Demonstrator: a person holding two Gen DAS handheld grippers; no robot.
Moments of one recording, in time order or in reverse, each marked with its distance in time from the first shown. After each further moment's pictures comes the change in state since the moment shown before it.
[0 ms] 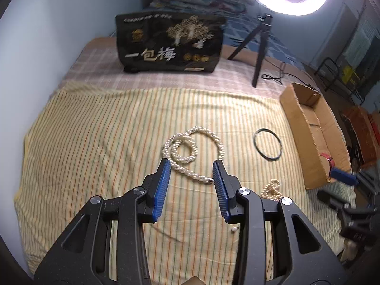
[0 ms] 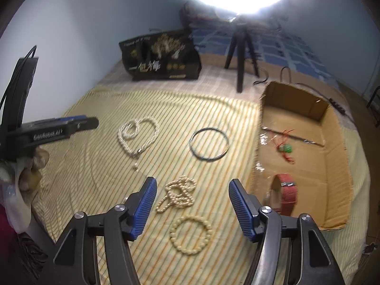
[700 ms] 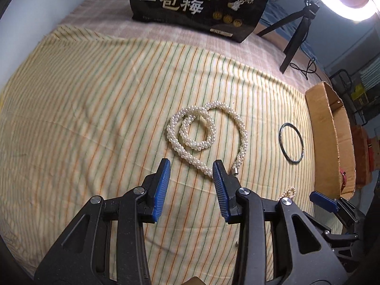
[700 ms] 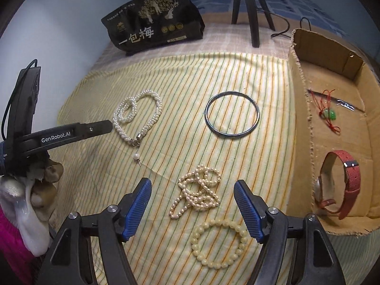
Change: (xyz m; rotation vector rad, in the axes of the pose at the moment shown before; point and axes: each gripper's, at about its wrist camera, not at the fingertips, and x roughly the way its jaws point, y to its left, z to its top) left arm 0.071 0.027 -0.007 -0.183 0.184 -0.032; right arm 0.071 -0.002 0.002 0.133 0.185 0.105
